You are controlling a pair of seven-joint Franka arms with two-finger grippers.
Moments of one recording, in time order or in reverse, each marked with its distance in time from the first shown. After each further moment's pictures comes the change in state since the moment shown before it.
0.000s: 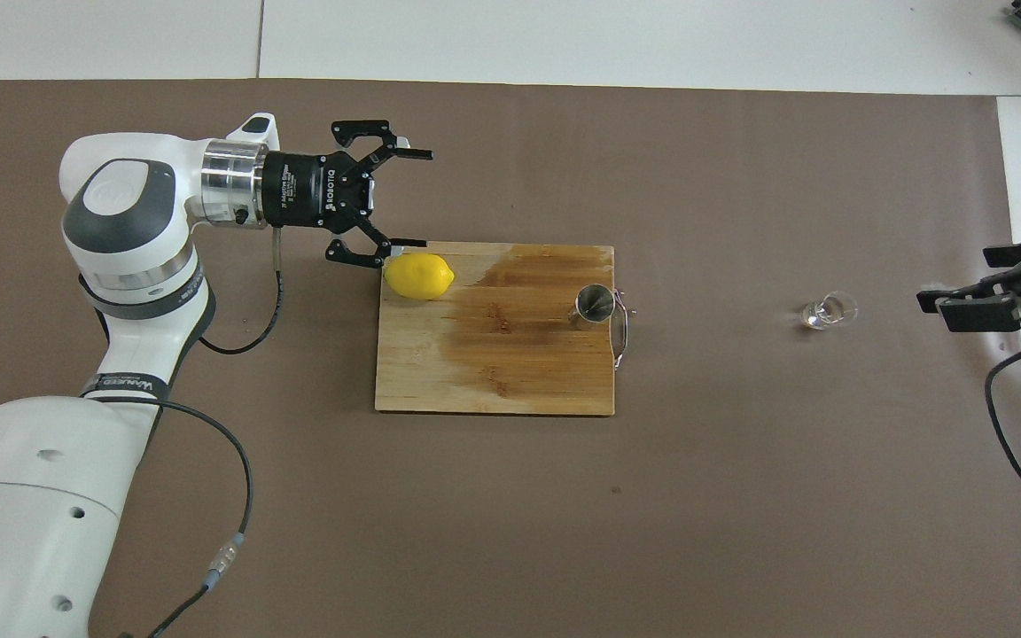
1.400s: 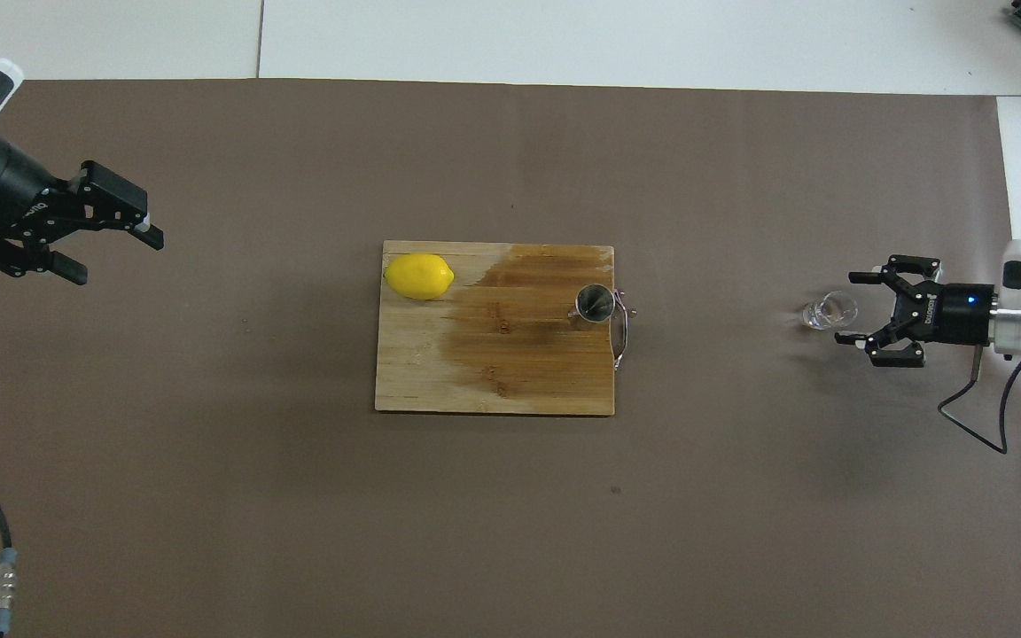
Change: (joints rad) left arm 0.219 -0.197 -0.058 0.309 1.307 -0.158 0.689; right arm -0.048 0.453 -0.183 -0.068 0.725 -0.062 -1.277
